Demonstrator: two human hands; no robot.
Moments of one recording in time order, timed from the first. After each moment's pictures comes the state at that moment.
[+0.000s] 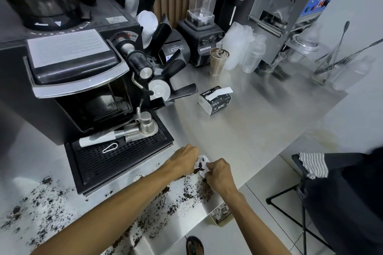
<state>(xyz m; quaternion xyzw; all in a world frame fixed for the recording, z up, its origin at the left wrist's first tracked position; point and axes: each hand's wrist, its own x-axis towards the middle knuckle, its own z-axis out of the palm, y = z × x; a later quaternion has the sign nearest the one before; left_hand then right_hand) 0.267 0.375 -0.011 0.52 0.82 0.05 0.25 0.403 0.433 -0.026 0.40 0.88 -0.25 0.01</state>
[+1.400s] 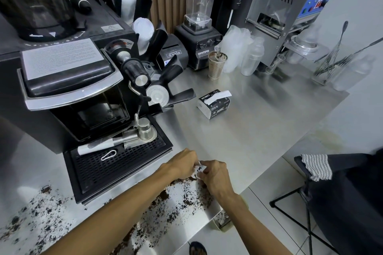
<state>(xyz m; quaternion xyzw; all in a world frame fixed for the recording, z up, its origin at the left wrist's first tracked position) 0.255 0.378 -0.006 0.54 0.79 0.07 0.29 0.391 0.437 -0.041 0.39 0.86 -0.31 -0.09</state>
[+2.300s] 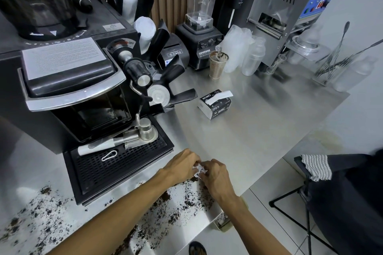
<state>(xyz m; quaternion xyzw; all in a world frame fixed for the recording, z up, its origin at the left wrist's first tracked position) 0.253 0.369 -0.016 0.57 0.78 0.14 0.23 0.393 0.431 -0.030 0.34 0.90 -0.26 -0.09</state>
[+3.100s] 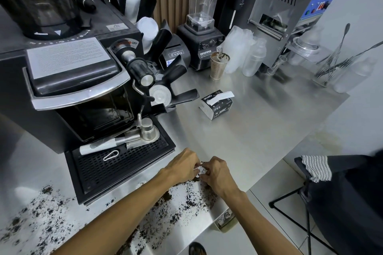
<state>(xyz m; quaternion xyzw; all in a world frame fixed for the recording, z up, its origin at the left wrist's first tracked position) 0.254 0.368 -0.012 0.55 0.79 0.13 0.23 0.389 0.447 -0.031 0.29 0.92 -0.26 -0.04</state>
